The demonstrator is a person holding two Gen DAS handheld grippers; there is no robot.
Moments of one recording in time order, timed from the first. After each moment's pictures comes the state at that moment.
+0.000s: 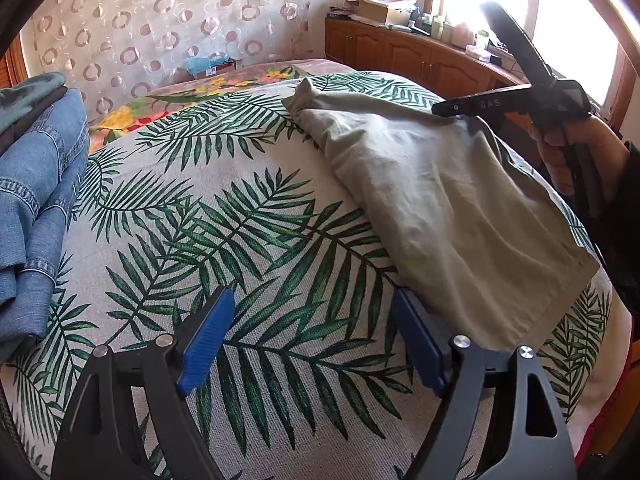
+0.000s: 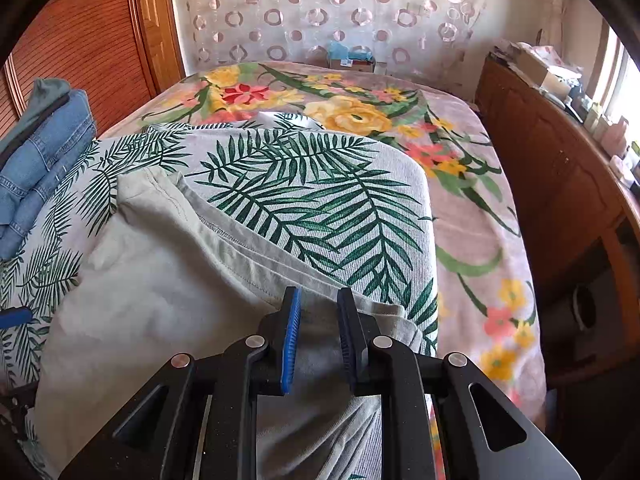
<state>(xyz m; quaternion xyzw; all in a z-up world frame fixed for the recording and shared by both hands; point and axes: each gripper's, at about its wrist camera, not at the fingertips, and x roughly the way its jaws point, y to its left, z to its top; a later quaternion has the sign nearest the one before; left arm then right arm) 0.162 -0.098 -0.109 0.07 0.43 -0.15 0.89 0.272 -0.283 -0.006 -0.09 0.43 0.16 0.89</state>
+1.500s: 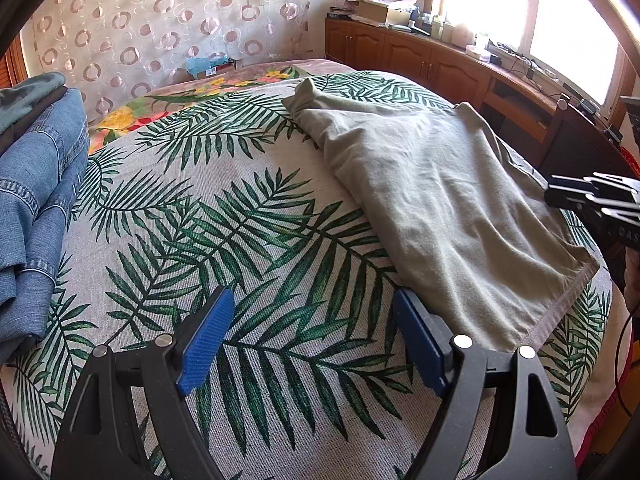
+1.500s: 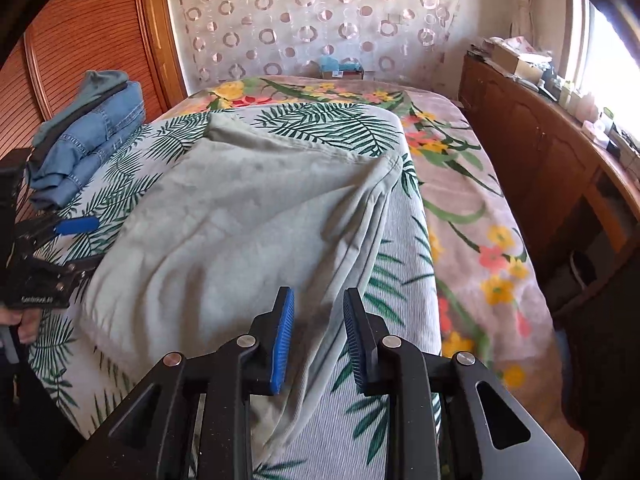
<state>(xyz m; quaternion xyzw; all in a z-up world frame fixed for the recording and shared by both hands) 0.163 -0.098 -0.110 0.07 0.43 -0.15 0.89 0.102 -0.324 0.014 -0.05 0.40 0.15 0.90</state>
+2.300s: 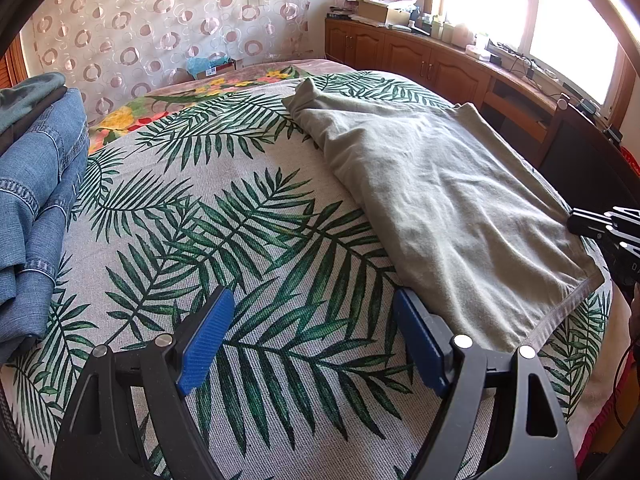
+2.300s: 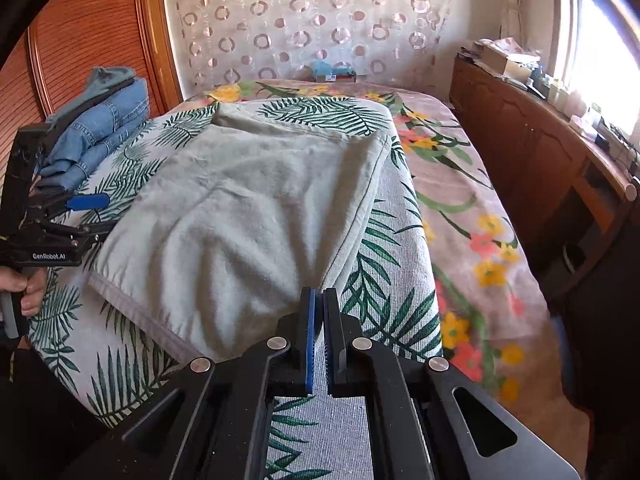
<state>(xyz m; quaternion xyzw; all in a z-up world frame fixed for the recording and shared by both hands) 0.163 -0.099 -0.110 0.07 0.43 -0.15 0.89 0.065 -0.325 0.011 -0.05 0.39 0.14 0.91</state>
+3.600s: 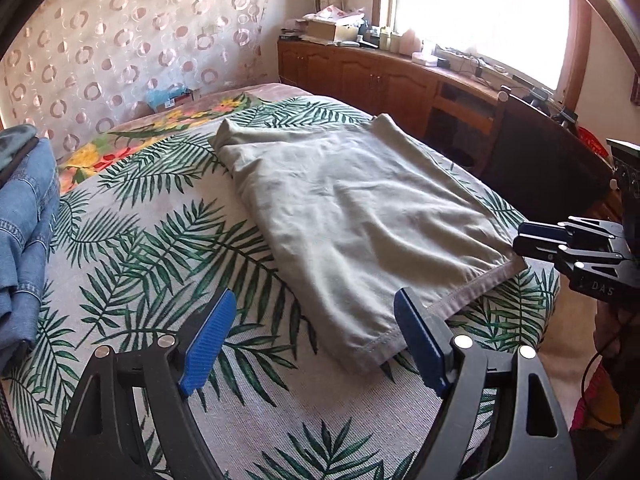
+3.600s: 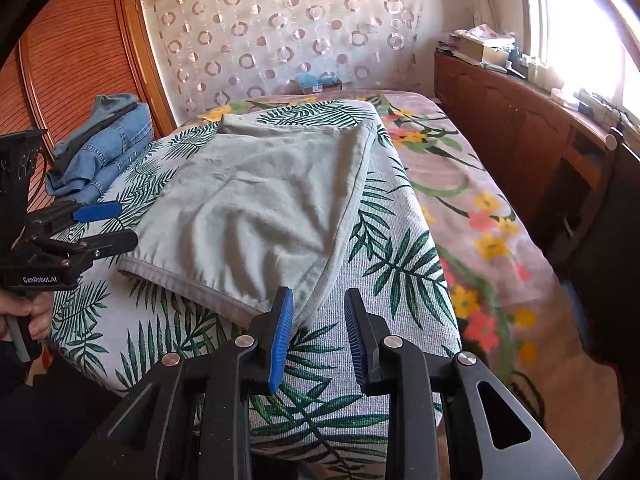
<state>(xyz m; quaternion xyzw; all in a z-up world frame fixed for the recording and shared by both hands) 0.118 -0.134 -0.084 0.08 0.40 -0.23 0.89 0.018 -0.336 0.006 0.01 0.38 0.12 0.92</state>
